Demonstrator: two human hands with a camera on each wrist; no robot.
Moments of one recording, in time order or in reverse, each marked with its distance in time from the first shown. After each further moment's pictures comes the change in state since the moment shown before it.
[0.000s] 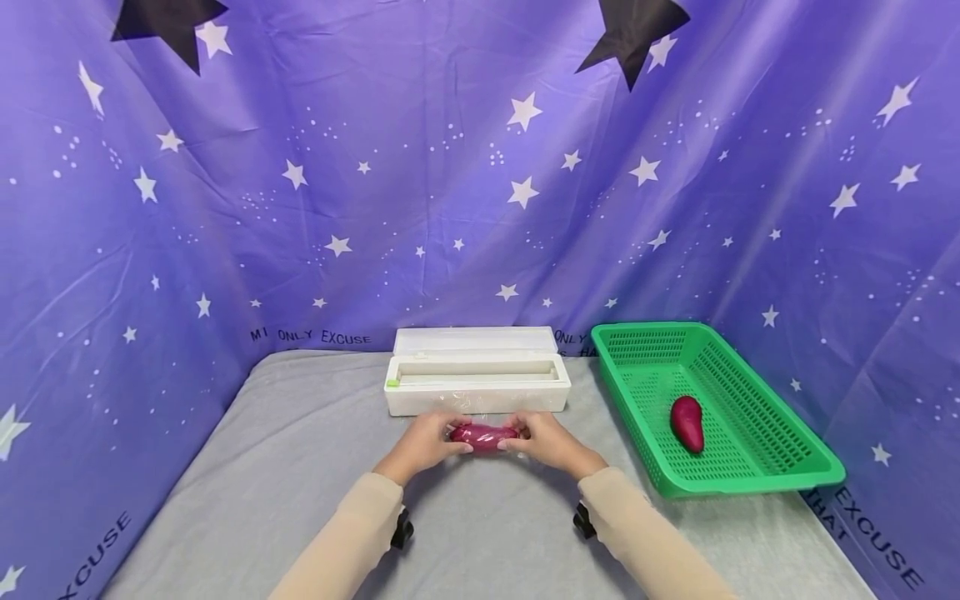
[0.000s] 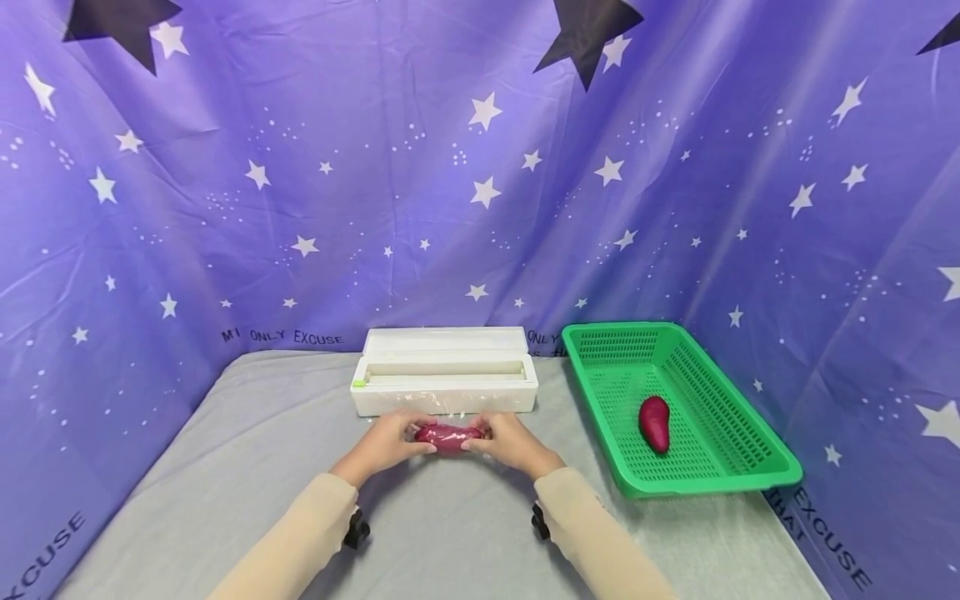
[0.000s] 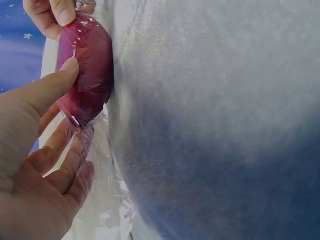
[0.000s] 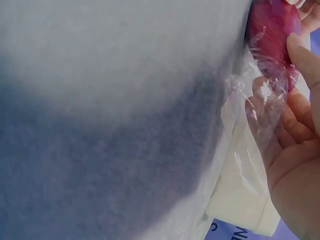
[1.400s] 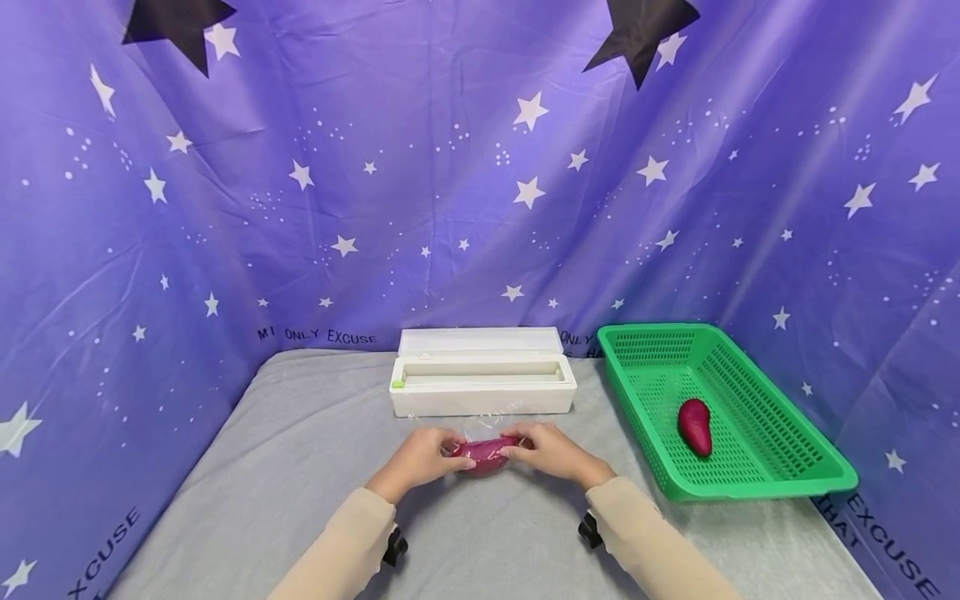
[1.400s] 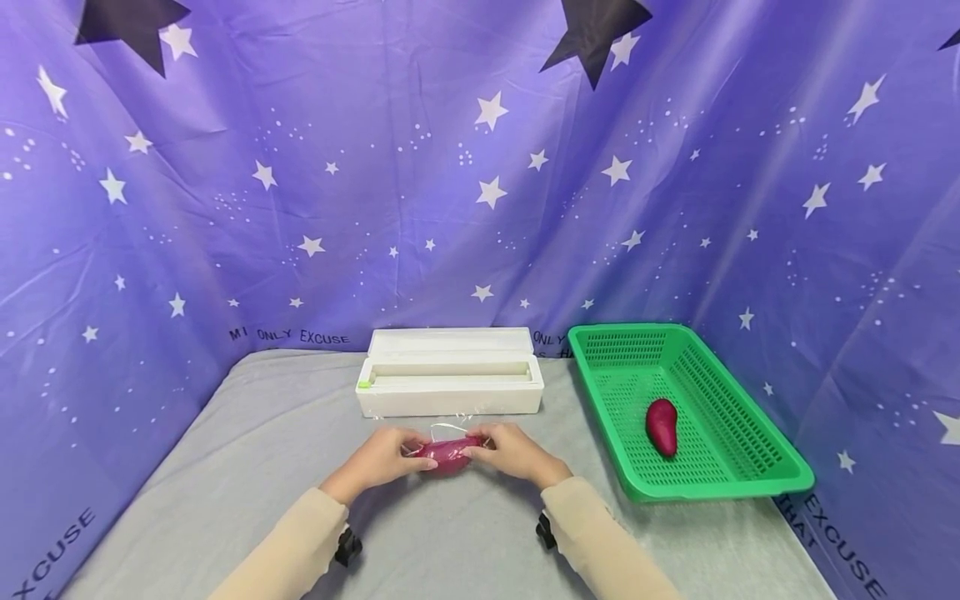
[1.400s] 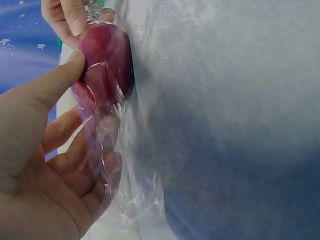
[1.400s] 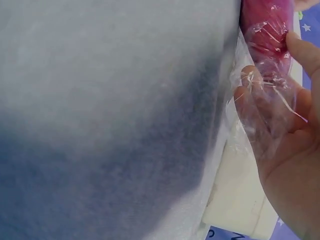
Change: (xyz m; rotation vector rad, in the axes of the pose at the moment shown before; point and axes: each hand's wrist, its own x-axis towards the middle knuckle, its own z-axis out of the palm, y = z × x) left_hand -0.023 0.008 -0.005 -0.042 -0.064 -0.096; right_hand -0.009 -0.007 0.003 -0.054 -0.053 -0.124
